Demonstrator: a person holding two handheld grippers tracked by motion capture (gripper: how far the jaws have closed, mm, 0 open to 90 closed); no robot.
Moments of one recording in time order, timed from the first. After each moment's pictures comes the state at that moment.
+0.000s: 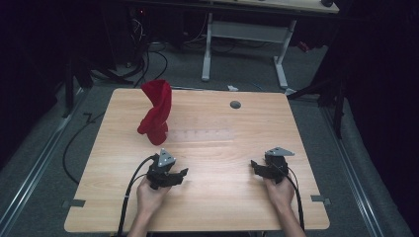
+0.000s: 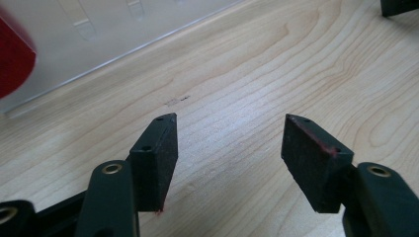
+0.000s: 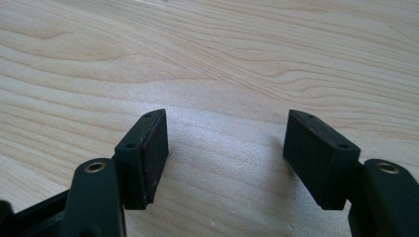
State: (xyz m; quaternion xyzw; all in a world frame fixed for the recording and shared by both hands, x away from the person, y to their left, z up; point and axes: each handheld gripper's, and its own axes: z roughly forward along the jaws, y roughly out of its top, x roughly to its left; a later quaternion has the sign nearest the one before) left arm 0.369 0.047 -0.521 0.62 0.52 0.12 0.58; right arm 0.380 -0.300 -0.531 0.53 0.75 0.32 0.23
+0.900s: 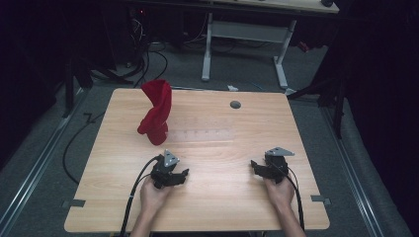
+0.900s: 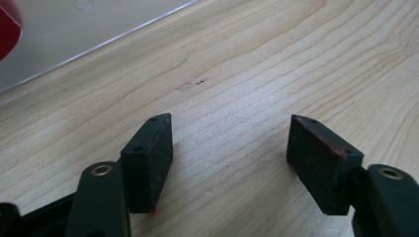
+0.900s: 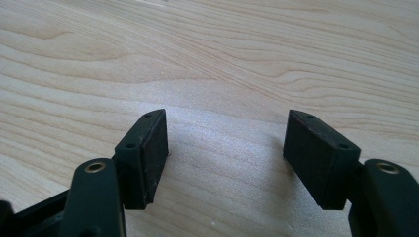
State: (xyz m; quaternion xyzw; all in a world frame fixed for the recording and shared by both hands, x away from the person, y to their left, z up) left arm 0.381 0.041 -0.546 0.62 0.53 0.15 0.56; right arm 0.380 -0.300 -0.531 0.53 0.75 0.32 0.23
